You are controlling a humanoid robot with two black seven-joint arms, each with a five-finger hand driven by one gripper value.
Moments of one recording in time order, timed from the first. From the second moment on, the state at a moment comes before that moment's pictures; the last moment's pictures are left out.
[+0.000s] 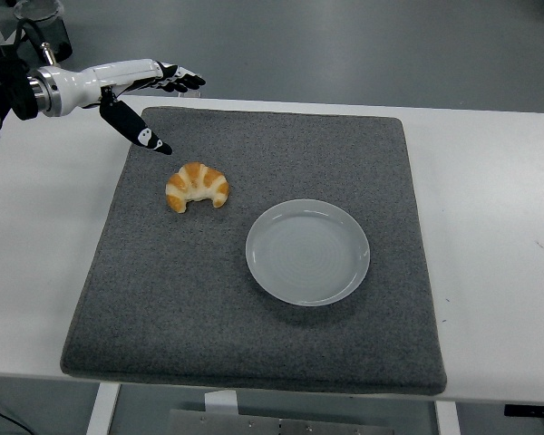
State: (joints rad) left arm -1.03 0.80 -0.43 -1.22 1.14 -0.28 -0.14; right arm 0.05 0.00 -0.15 0.13 0.04 -0.02 -0.06
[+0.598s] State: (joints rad) left arm -1.03 0.67 -0.23 -1.18 1.29 -0.03 -0.14; right arm 0.05 0.00 -0.15 0.13 0.04 -0.02 -0.06
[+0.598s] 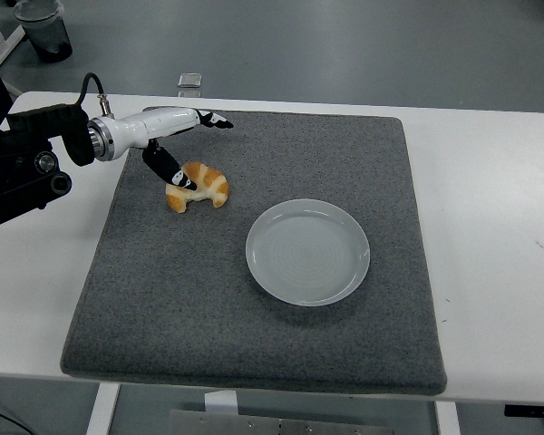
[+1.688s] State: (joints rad) left arm -0.96 0.57 -0.20 -1.07 1.36 0.04 -0.13; right arm 0.05 0.00 -0.15 0.13 0.04 -0.02 -0.06
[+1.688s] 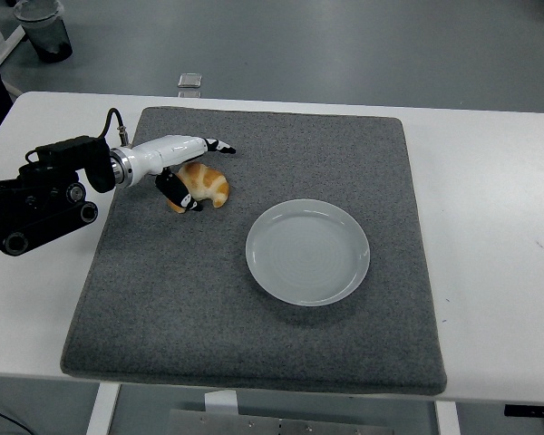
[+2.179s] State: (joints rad) left arm -0.96 0.57 -0.20 -1.07 1.36 0.04 -0.14; right arm 0.05 0.00 -0.15 0.13 0.04 -0.02 -0.06
